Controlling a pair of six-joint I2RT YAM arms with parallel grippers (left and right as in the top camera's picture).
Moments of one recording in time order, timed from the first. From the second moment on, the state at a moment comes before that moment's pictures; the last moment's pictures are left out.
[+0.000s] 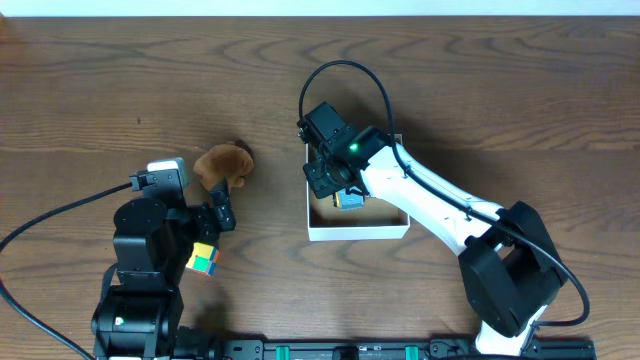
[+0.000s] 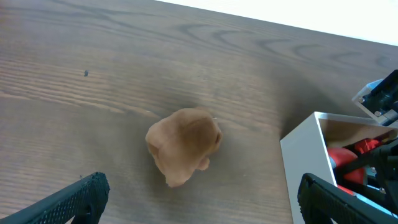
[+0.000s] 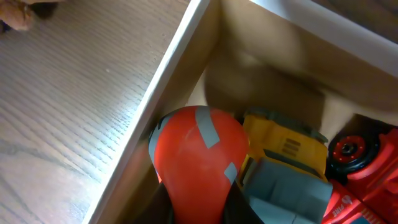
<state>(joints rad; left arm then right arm) -0.05 0.65 0.67 -0.58 0.01 -0.20 0.72 1.91 1.44 -0.74 -0.03 0.27</state>
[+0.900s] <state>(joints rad) -0.05 0.65 0.67 -0.58 0.01 -0.20 0.69 1.91 1.44 -0.69 0.02 0.25</state>
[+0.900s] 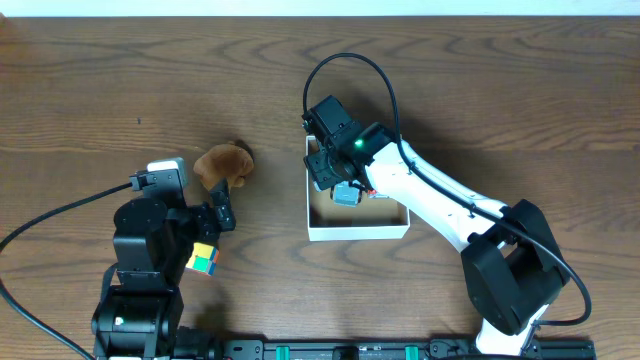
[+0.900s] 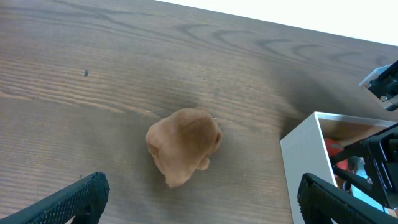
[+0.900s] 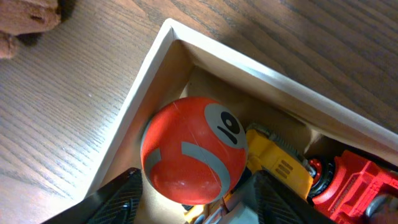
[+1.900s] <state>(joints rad) -0.05 0.93 0.68 -0.92 0.10 -0.16 0.19 1.49 1.56 -1.11 0.08 0.40</state>
